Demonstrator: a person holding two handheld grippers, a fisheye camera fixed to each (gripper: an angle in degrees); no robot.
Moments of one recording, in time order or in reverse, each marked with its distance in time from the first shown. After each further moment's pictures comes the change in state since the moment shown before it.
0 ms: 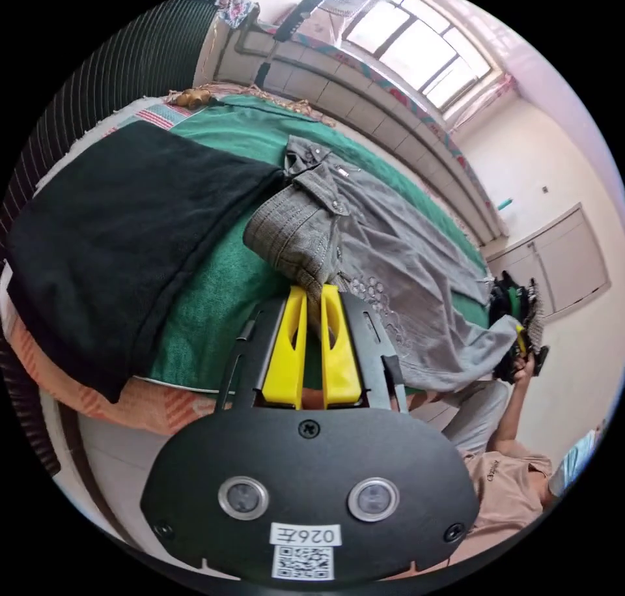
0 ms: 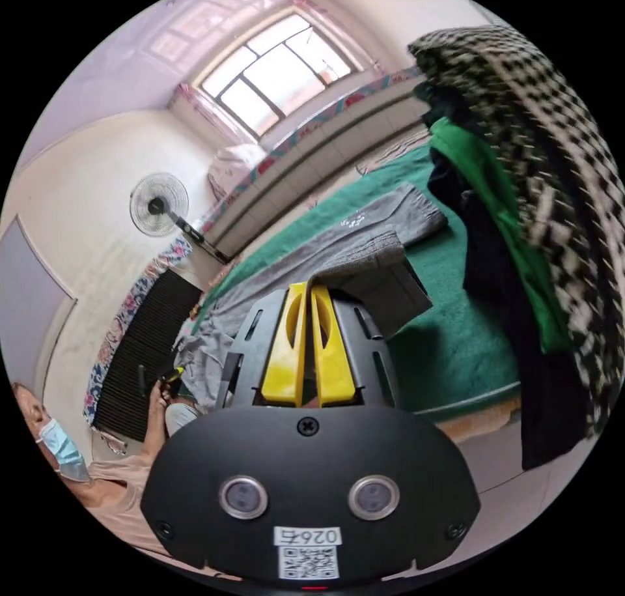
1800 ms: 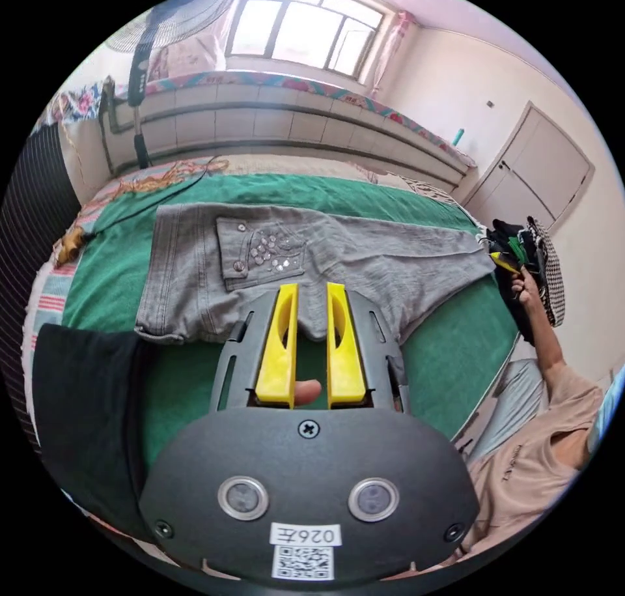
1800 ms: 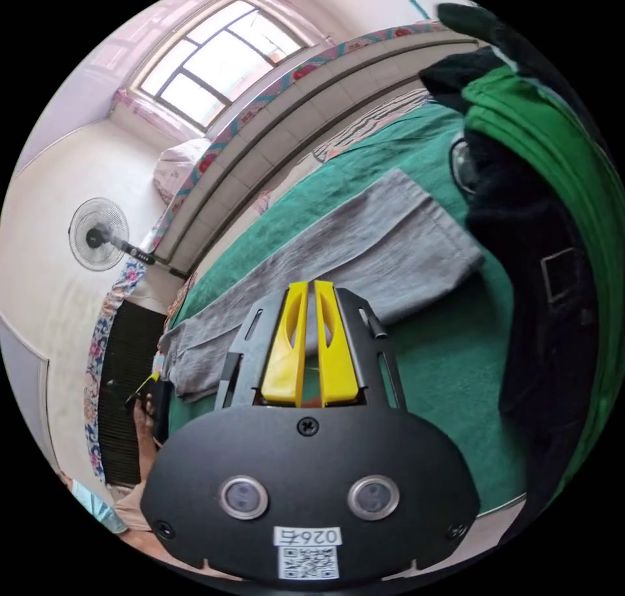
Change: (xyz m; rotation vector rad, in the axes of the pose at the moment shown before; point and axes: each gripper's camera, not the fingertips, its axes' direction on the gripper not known) left arm 0.158 -0.177 0.173 0.004 -0.070 0.458; right arm 0.454 -0.206 0.469 -0.104 0.112 0.112
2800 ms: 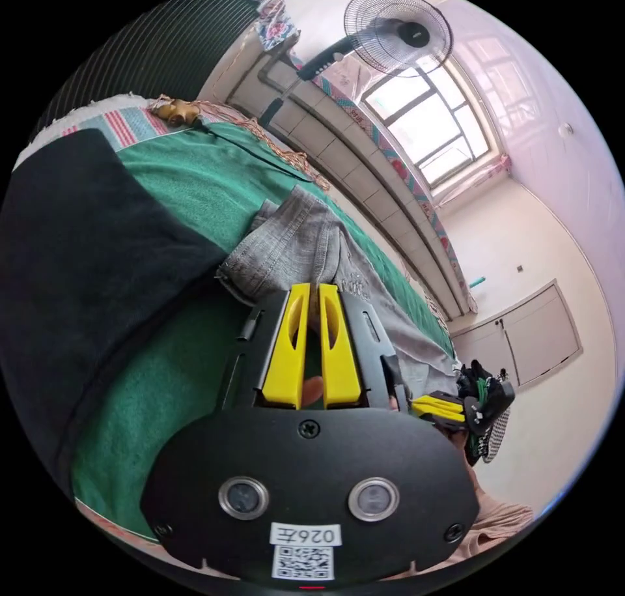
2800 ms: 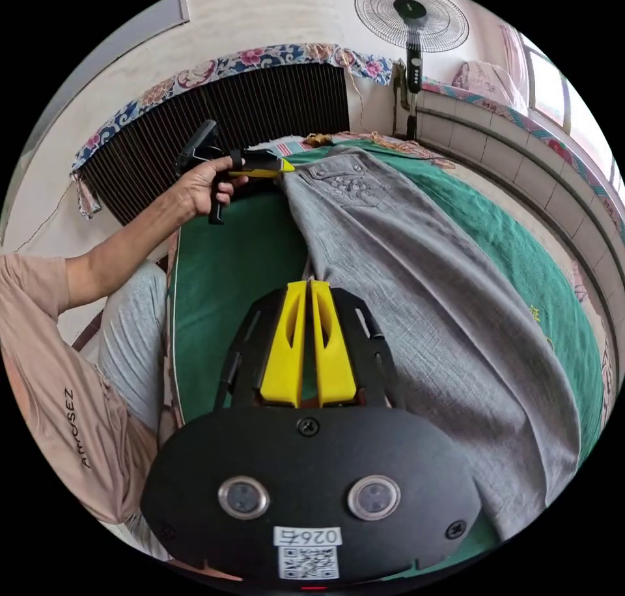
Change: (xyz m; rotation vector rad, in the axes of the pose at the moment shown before) left arm -0.117 0.117 -0.058 0.245 0.139 -0.647; right arm -0.039 0.472 0.270 -0.396 -0.238 -1.206
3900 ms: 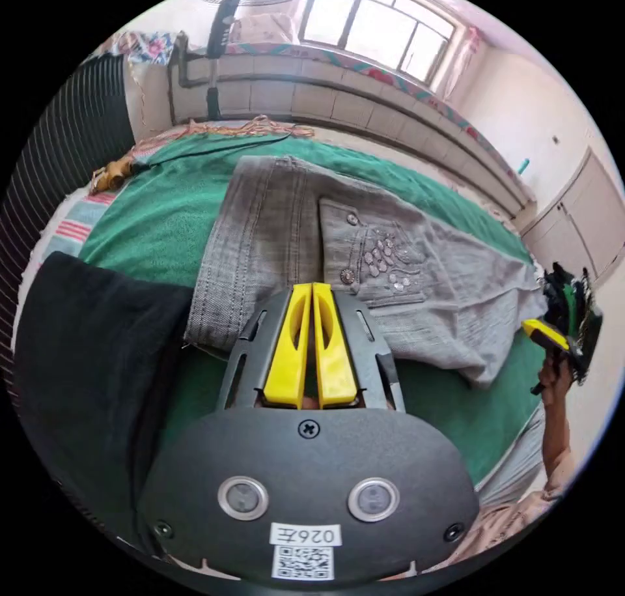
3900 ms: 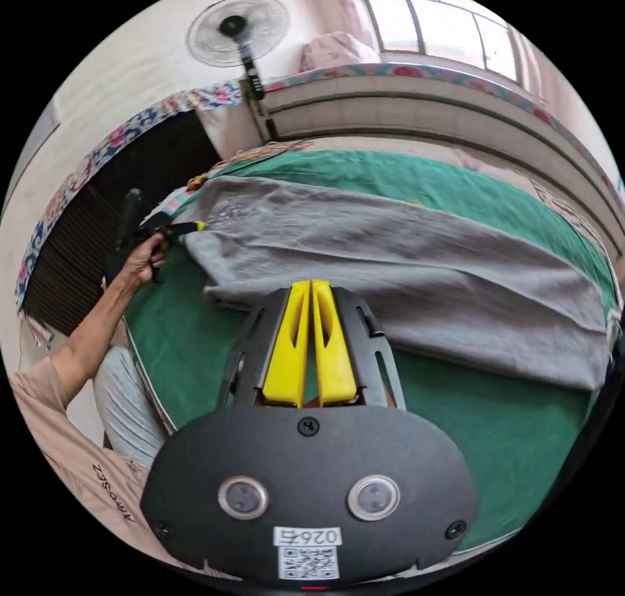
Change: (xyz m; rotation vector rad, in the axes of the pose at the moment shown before) left arm 0.214 0.000 0.125 -0.243 -0.310 0.394; right arm 0.110 -0.176 -0.125 0.076 0.233 0.545
